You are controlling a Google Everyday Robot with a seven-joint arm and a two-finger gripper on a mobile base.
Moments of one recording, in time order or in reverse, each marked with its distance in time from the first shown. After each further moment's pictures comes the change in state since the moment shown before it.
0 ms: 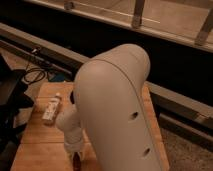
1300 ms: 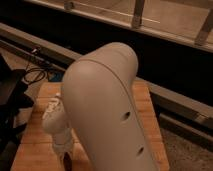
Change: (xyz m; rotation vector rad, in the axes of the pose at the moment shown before) arm -0.007 0.040 -0.008 0.017 -0.054 -0.186
